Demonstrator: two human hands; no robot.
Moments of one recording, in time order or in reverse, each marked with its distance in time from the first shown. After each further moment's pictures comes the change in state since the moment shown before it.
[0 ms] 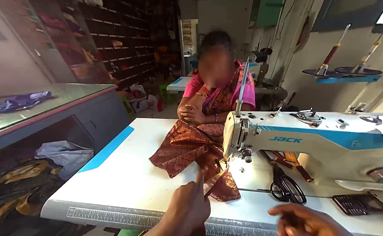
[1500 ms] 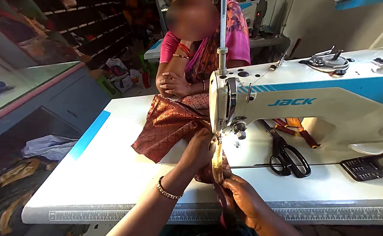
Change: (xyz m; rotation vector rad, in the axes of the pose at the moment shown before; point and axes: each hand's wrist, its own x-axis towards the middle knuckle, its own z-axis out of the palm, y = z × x) left_hand 0.144 0.007 0.041 -0.169 0.506 0.609; right_hand 0.101 0.056 0.090 0.759 0.329 0.574
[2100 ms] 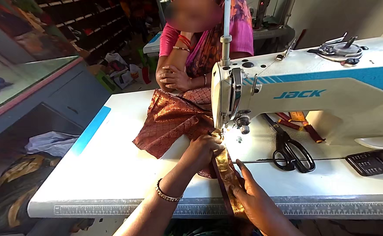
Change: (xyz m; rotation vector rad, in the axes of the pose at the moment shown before) left_hand -0.016 -0.013 0.000 -0.077 -0.203 0.088; right_hand -0.012 0.018 -0.022 -0.463 0.035 -0.158
